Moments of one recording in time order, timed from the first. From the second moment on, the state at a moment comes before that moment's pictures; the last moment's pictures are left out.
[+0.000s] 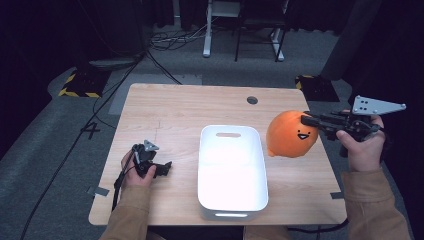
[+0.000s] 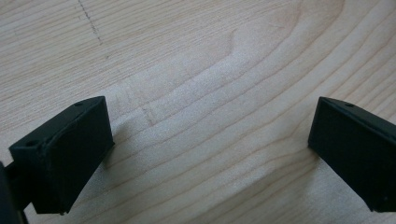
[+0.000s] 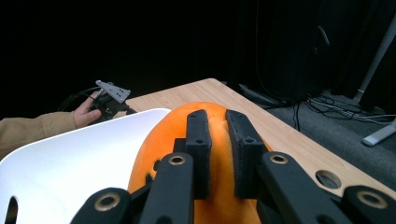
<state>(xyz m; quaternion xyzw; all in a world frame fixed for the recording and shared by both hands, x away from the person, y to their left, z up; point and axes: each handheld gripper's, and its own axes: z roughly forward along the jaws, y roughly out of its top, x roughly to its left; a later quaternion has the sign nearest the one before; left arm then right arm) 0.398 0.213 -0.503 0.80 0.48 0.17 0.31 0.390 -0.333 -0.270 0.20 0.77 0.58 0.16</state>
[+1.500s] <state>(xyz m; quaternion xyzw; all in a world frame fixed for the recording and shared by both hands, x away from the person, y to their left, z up) 0.398 0.213 -0.503 0.80 0.48 0.17 0.31 0.417 -0.211 -0.268 0.14 0.78 0.60 0.13</state>
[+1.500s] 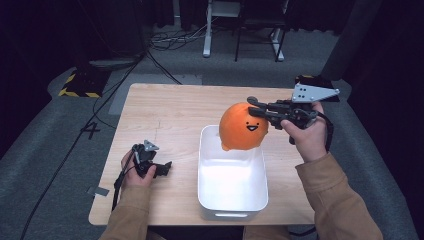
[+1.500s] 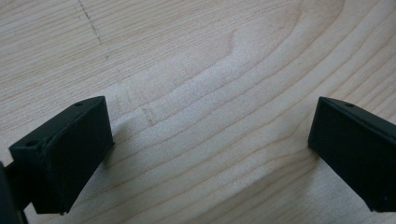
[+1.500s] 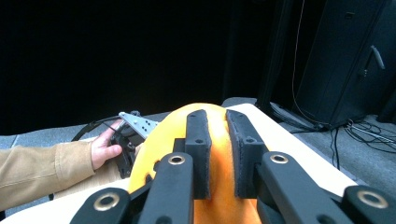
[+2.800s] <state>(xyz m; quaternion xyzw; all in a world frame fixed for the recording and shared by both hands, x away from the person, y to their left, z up) 0.398 0.213 -0.503 0.80 0.48 0.17 0.31 0.425 -0.153 -0.342 0.15 0.82 0.54 0.07</state>
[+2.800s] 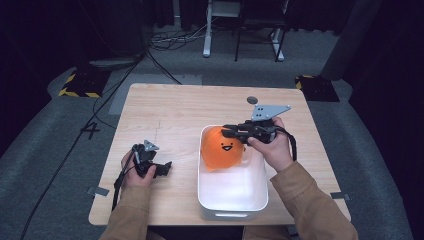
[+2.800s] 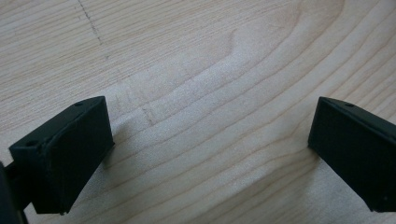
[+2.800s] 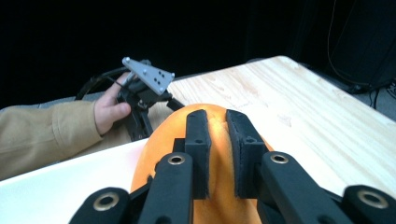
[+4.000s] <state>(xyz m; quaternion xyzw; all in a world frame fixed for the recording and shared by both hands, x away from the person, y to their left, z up) 0.398 0.213 -0.503 0.80 0.48 0.17 0.31 0.443 -0.152 -0.380 0.18 0.87 0.46 0.01</state>
